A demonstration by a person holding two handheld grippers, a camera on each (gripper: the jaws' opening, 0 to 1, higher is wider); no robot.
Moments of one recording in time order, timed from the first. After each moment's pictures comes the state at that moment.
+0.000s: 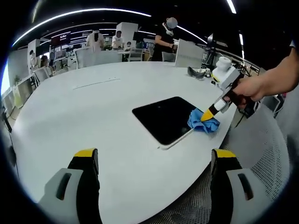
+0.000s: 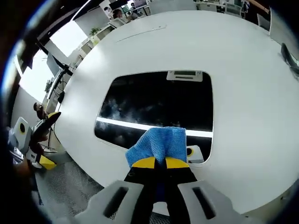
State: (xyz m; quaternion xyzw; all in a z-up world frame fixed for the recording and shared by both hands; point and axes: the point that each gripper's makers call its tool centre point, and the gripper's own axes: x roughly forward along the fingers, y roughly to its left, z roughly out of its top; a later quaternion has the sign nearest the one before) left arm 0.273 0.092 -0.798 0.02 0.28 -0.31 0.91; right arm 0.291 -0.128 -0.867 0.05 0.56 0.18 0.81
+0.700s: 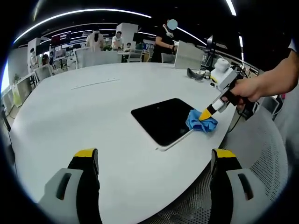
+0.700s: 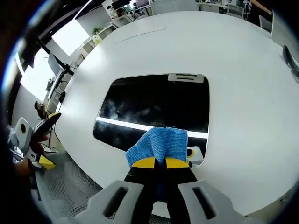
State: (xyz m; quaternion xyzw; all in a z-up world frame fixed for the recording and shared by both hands) left arm 0.270 0.090 -0.797 0.02 0.28 -0.32 0.91; right arm 0.297 -0.141 -0.868 0.05 0.55 0.18 0.81
